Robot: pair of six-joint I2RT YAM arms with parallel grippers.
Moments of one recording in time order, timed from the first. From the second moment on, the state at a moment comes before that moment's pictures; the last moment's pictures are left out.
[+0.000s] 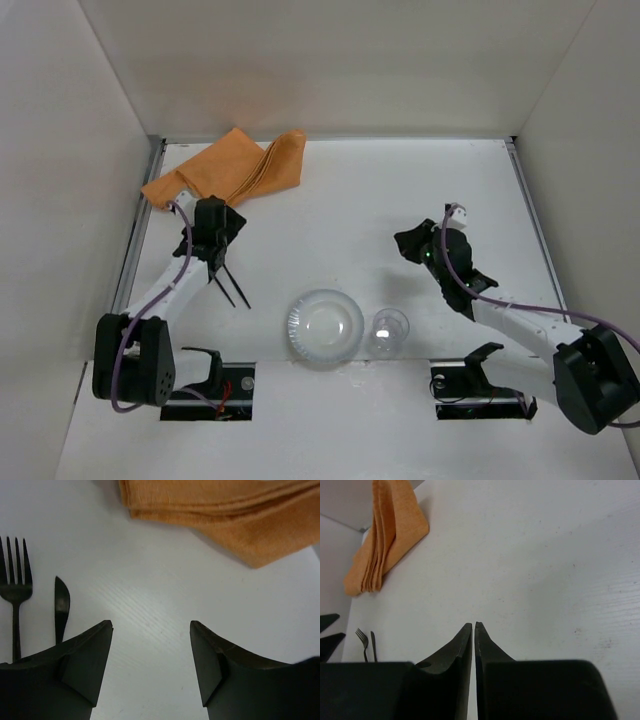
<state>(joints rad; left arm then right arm) -0.19 1.20 0.66 -0.10 -0.34 -0.87 0.49 1.07 0.46 0.32 0.20 0.77</state>
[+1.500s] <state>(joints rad) -0.50 1.97 1.00 0.40 -0.07 -1.25 0.47 1.13 0.44 0.38 0.12 0.78</state>
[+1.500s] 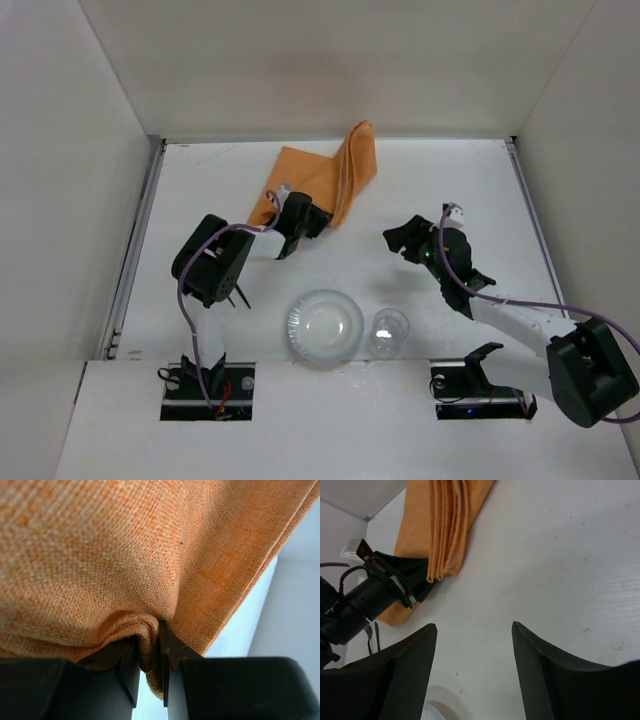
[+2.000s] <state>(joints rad) -0.67 1.73 0.92 0.41 -0.08 -1.22 0.45 1.32 0.46 0.41 0.08 0.80</state>
